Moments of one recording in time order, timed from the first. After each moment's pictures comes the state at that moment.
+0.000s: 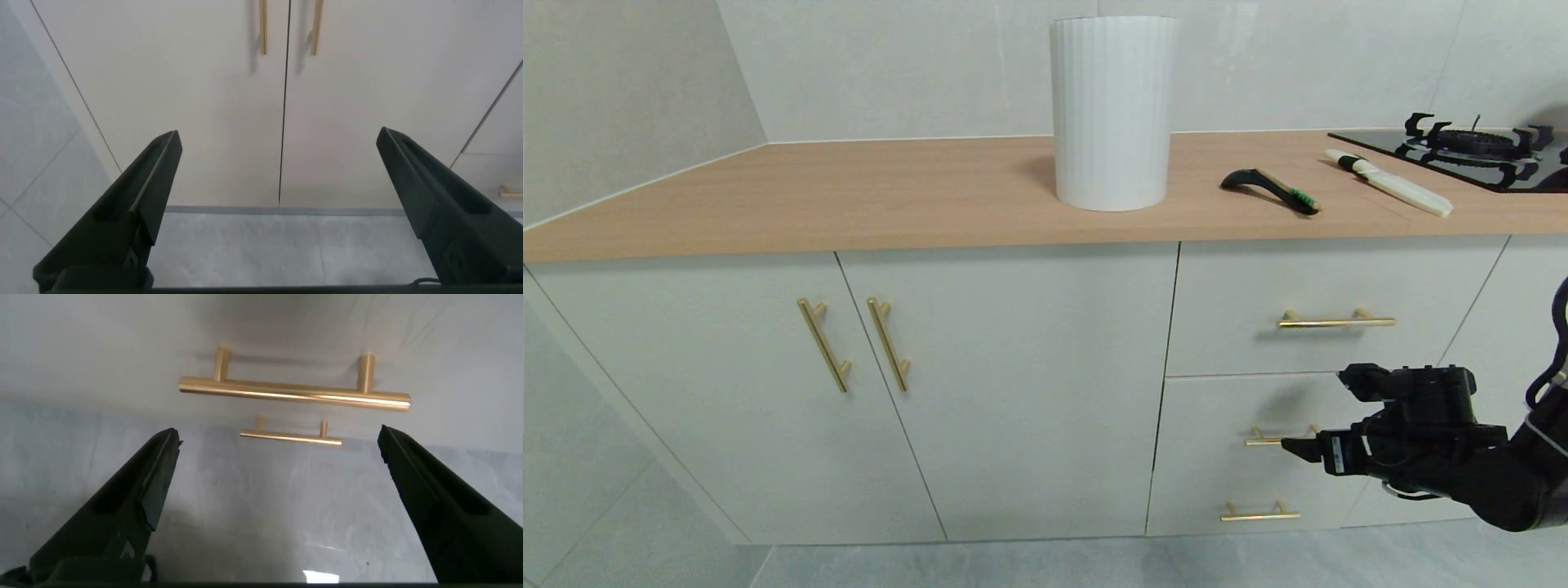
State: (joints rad) left arm 0.00 0.00 0.00 0.00 0.04 -0.01; right arm 0.04 2.11 -0.57 -0.88 0.12 0.00
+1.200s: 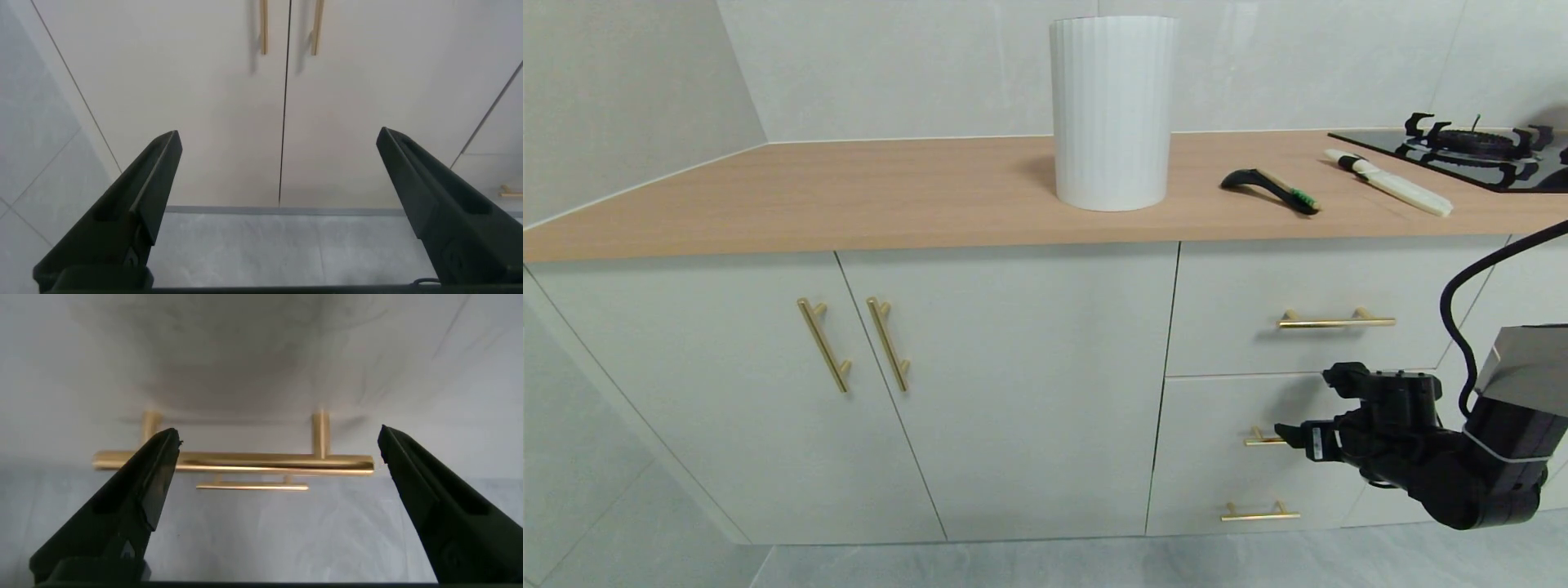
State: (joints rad) left arm 0.00 0.00 0.00 0.00 0.04 -0.01; right arm 0.04 2.30 -0.66 -1.09 -0.01 0.00
